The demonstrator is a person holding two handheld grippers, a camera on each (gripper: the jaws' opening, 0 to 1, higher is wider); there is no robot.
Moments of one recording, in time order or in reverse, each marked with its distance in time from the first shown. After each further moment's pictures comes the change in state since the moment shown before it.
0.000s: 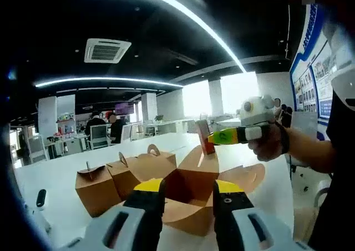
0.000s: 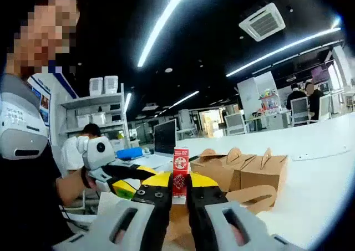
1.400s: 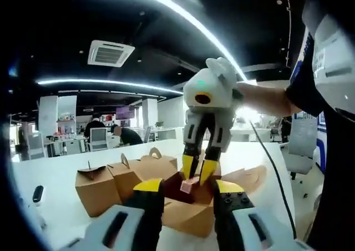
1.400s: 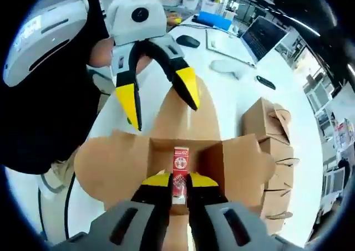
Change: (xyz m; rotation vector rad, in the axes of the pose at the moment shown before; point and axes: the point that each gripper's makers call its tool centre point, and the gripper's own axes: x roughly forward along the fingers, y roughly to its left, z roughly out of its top) left arm -0.004 0.006 0.001 -0.027 -0.064 -0.003; right arm 0.042 0.013 -0.072 -0.659 1.010 0.590
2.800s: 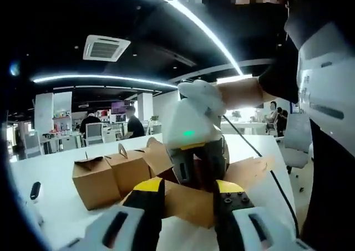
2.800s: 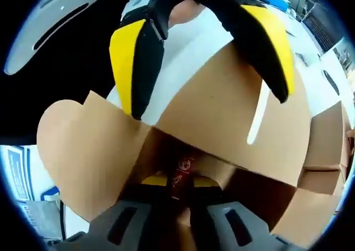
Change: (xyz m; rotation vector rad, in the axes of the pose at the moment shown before) left arm -0.004 -0.002 -0.009 0.000 0.048 -0.054; right arm 0.078 0.050 -0.032 -0.226 0.248 0.455
